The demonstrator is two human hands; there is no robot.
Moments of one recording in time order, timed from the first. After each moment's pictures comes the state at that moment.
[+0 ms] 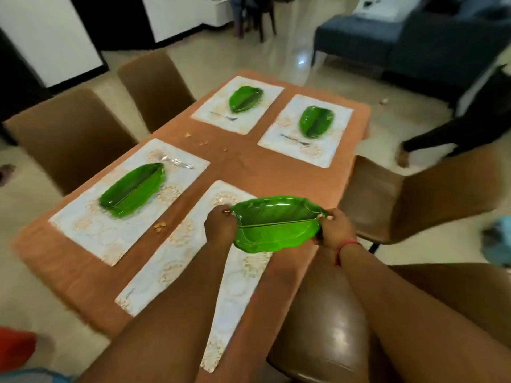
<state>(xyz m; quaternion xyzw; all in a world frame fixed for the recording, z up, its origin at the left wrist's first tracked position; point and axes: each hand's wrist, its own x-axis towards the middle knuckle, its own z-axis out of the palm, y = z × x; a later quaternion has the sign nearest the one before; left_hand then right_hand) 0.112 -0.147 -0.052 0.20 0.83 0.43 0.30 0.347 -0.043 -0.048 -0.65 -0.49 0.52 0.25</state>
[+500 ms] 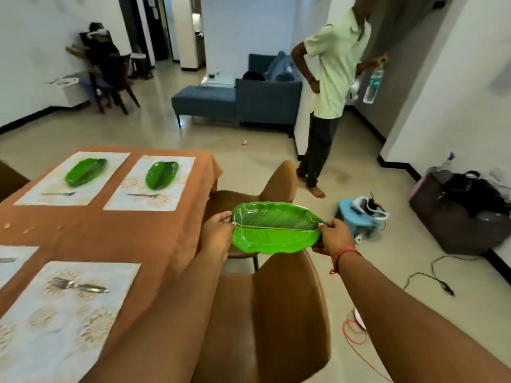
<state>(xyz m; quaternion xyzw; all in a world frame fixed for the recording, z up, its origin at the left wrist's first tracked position) 0.501 -0.046 0.040 0.32 0.58 0.54 0.52 0.767 -0.061 0.037 -0.73 -0.32 0.40 0.45</state>
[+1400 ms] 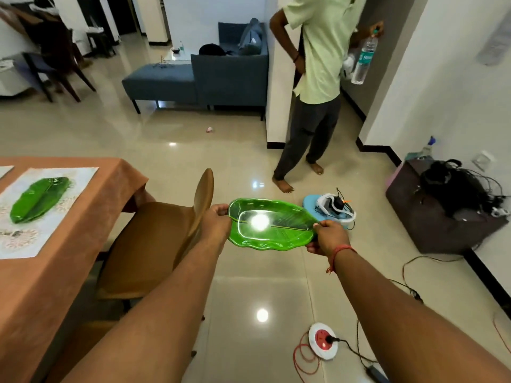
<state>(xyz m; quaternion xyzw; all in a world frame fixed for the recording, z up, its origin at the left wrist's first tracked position) 0.879 0.187 0.010 0.39 0.63 0.47 0.49 1.132 0.138 0.006 -0.73 -0.29 0.45 0.43</state>
